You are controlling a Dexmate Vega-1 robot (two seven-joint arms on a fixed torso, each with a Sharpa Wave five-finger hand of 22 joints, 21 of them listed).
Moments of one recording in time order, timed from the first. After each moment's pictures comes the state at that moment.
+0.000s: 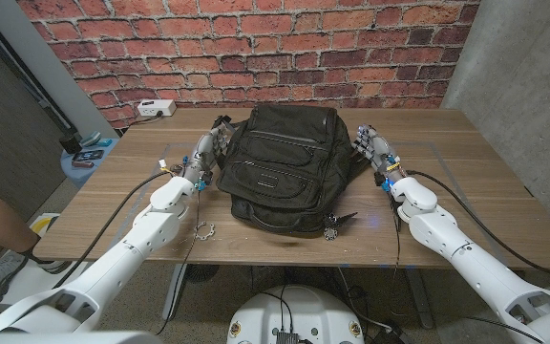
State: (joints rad) left arm 0.86 0.54 0.36 -1.32 -0.66 -0.28 -0.05; left_hand 0.32 0.18 0.68 0.07 0.17 0.02 0.06 0.19 0.17 -0.01 0.06 0.21 0.18 0.01 0.07 0.18 0.17 0.13 0.03 0.34 0.17; right arm -0.87 -0.51 -0.38 -1.34 0.63 0.27 -0.01; right_hand 0.37 0.15 0.33 -0.02 0.19 0.16 -0.02 0.19 0.19 0.17 -0.01 0.19 0.19 0.10 -0.04 0.19 0.27 0.36 -0.04 0.18 0.17
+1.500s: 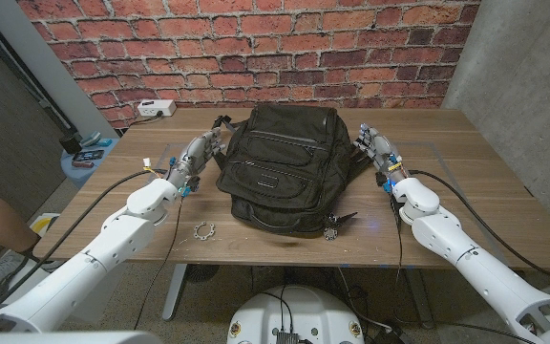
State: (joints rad) left arm 1.00 0.70 0.31 -1.56 -0.65 -0.19 -0.02; left_hand 0.35 0.17 0.67 0.02 0.17 0.02 0.06 0.19 0.17 -0.01 0.07 0.21 0.18 0.01 0.07 0.18 0.17 0.14 0.04 0.32 0.17; right arm -0.92 -0.53 -0.37 -1.42 0.61 0.26 -0.06; right_hand 0.39 0.16 0.34 -0.05 0.19 0.16 -0.02 0.19 0.19 0.16 -0.01 0.19 0.19 0.09 -0.04 0.19 0.25 0.36 -0.04 0.19 0.17
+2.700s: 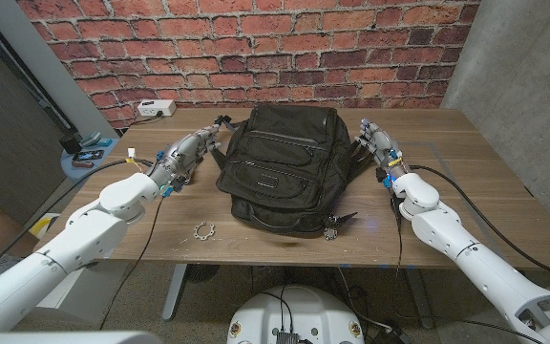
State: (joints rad) left arm 1.12 0.91 0.22 -1.74 -0.63 -0.16 -0.08; left_hand 0.38 0.17 0.67 -0.03 0.17 0.03 0.06 0.19 0.17 -0.01 0.07 0.20 0.18 0.00 0.08 0.18 0.17 0.14 0.04 0.30 0.17; right arm -0.90 -0.54 -0.37 -1.43 0.58 0.26 -0.09; right_hand 0.40 0.16 0.34 -0.06 0.18 0.18 -0.01 0.19 0.19 0.16 -0.01 0.19 0.19 0.09 -0.04 0.19 0.24 0.36 -0.04 0.19 0.17
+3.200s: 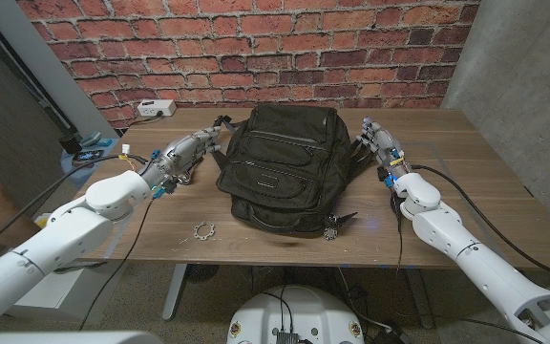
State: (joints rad) left arm 1.19 0.99 0.17 -1.81 -0.61 -0.16 -0.11; left_hand 0.42 0.18 0.68 -0.06 0.19 0.05 0.06 0.19 0.17 -0.01 0.07 0.20 0.18 0.00 0.09 0.18 0.17 0.14 0.04 0.28 0.17; right arm -0.90 -0.53 -0.36 -1.42 0.59 0.28 -0.09; right_hand 0.41 0.16 0.34 -0.07 0.18 0.18 -0.01 0.20 0.19 0.16 0.00 0.19 0.20 0.09 -0.04 0.20 0.24 0.36 -0.04 0.19 0.17
